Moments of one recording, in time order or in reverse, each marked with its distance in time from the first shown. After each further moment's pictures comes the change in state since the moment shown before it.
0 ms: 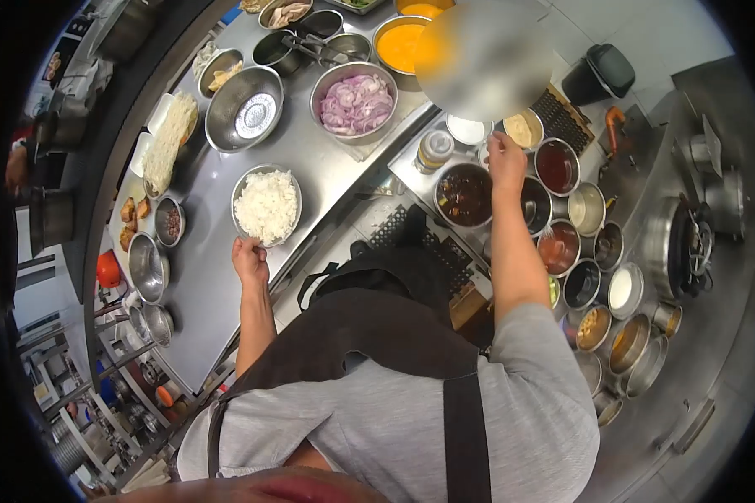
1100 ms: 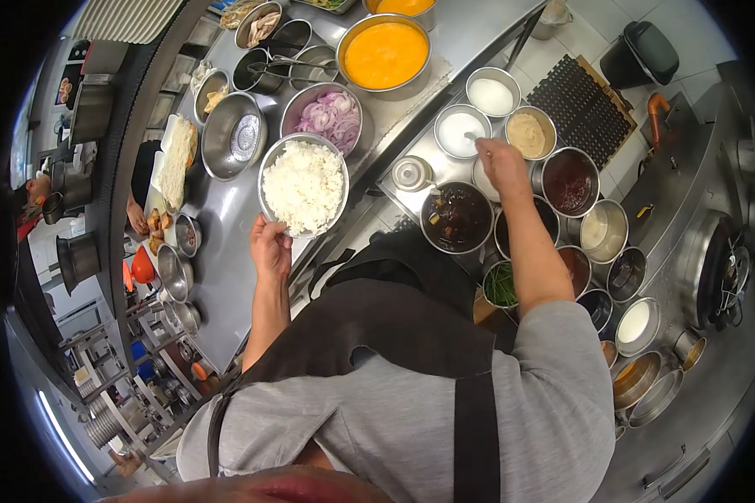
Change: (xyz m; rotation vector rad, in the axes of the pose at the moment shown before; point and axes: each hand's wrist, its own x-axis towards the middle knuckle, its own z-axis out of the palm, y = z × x) left_hand -0.052 0.026 0.185 0.105 -0.190 -0.015; right_hand 0.073 0.035 -0.008 -0.180 -0.333 -0.483
